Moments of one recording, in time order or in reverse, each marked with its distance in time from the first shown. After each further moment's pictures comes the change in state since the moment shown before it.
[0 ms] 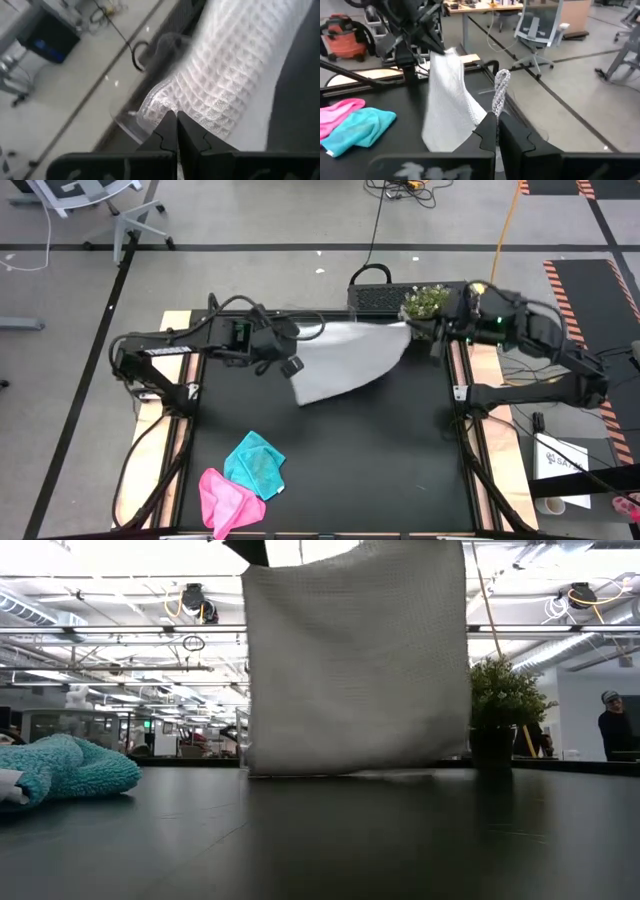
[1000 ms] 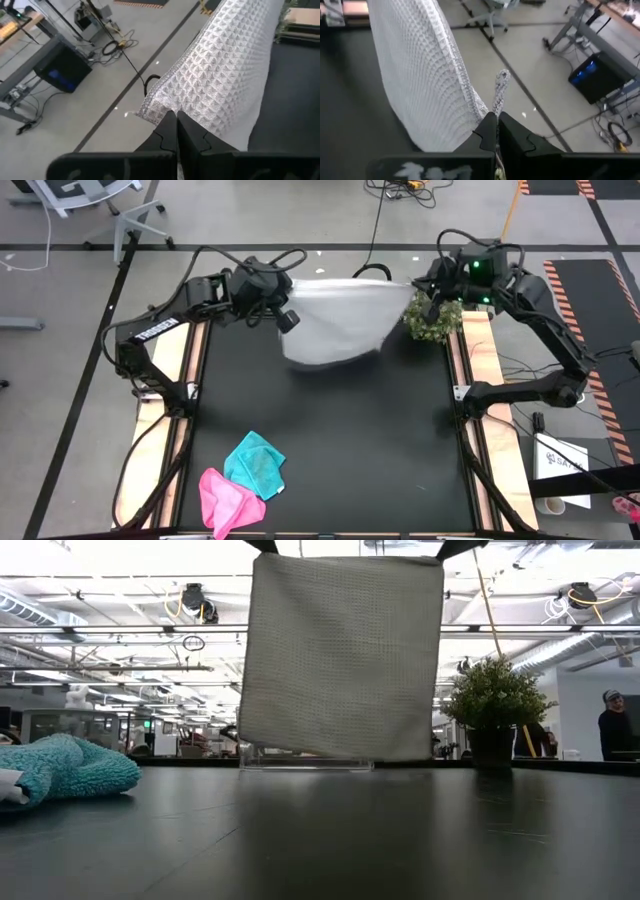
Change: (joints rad) left arm 0.251 0.011 0.184 0.123 0.148 0.306; right arm -0.411 0.257 0.307 -0.259 -0.081 -0.342
